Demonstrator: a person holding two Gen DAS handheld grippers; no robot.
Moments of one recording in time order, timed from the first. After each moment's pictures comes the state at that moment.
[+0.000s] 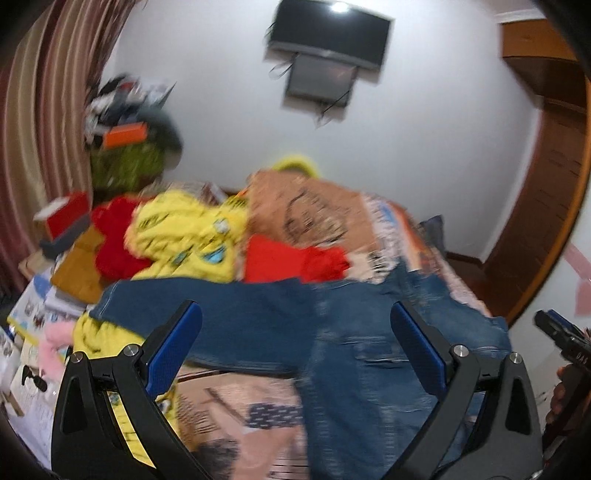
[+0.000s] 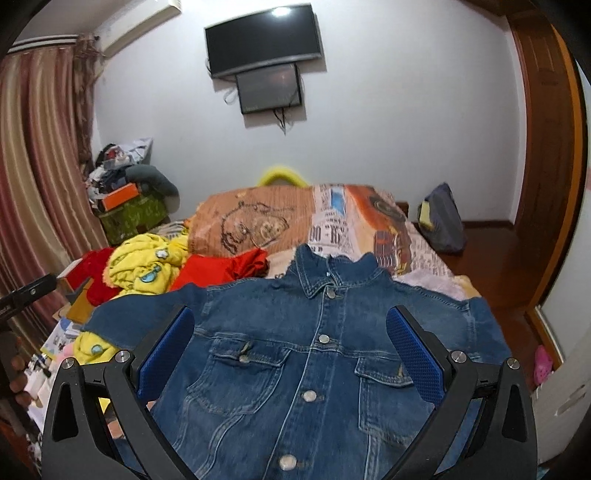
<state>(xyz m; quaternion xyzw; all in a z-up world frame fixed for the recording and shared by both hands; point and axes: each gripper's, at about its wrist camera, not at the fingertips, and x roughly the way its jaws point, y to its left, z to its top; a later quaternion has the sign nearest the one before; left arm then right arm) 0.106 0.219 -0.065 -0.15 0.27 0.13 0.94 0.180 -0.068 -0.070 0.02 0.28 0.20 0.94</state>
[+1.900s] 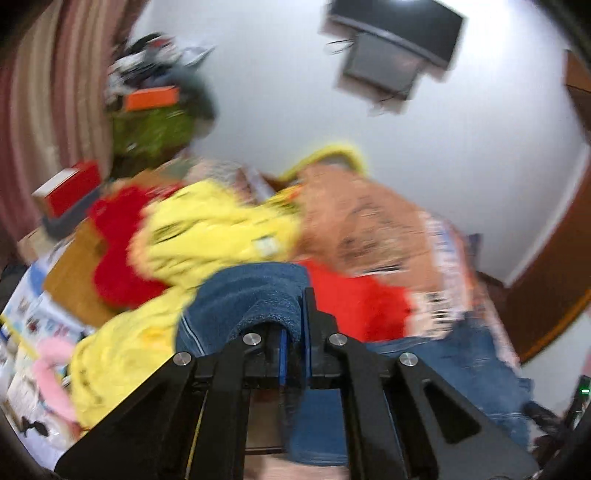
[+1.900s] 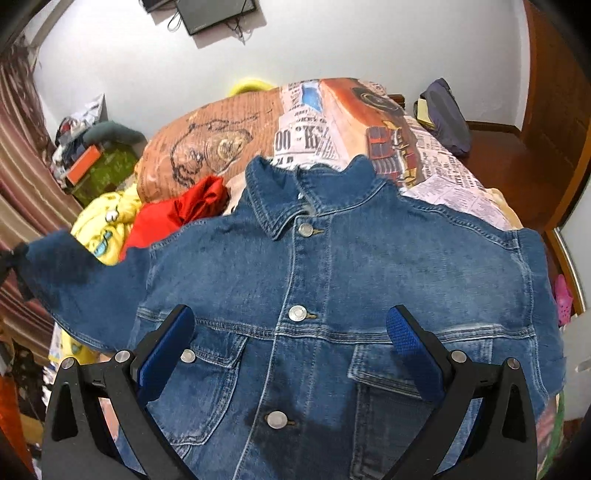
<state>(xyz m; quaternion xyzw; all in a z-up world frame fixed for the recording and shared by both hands) 0.241 0.330 -0.065 -0.20 0.29 0.16 0.92 0.297 -0.080 -0.143 0.07 0.45 0.20 0.87</state>
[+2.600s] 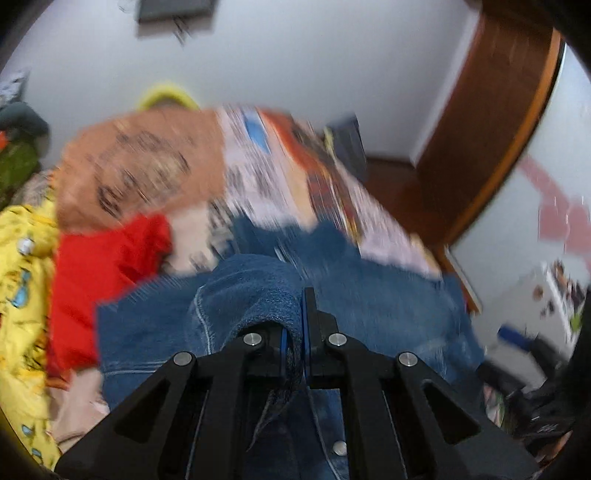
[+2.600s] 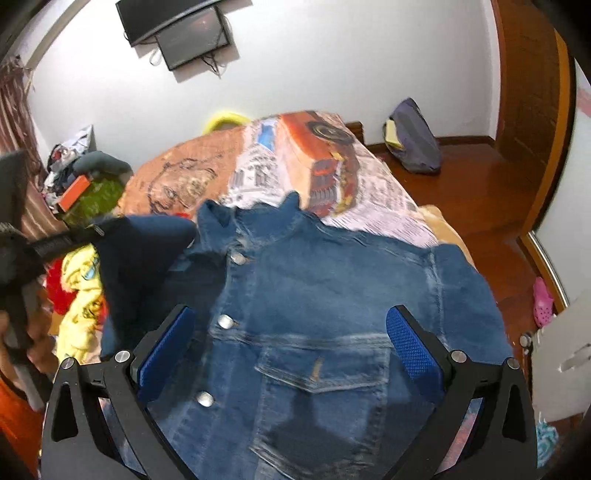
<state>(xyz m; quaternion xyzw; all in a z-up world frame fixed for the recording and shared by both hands) 0.382 0.007 -0.123 -0.08 0.44 -0.08 0.89 0.288 -0.166 -0.125 0.08 0.42 0.16 0.89</state>
